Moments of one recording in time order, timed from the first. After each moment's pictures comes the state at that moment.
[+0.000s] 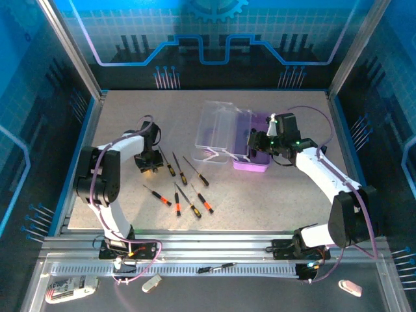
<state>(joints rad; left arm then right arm) -0.11 1.80 1.09 -0.74 -0.05 -0.54 0.24 1.39 0.98 -0.38 -0.32 0.53</state>
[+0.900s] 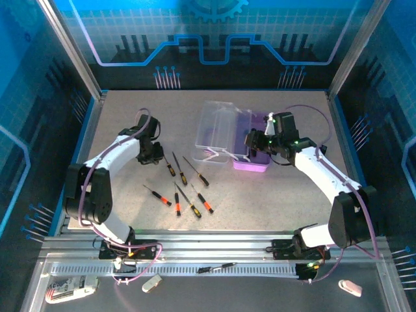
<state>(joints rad) -0.16 1.60 1.10 -0.74 -0.05 -0.51 0.27 1.39 1.00 -0.38 -0.33 0.55</state>
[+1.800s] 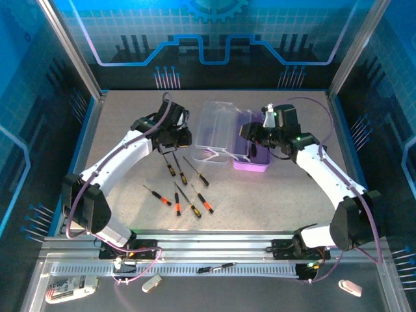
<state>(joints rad) -0.45 1.55 1.39 -0.80 0.04 -0.48 0.29 1.37 1.10 -0.37 -0.44 0.62</state>
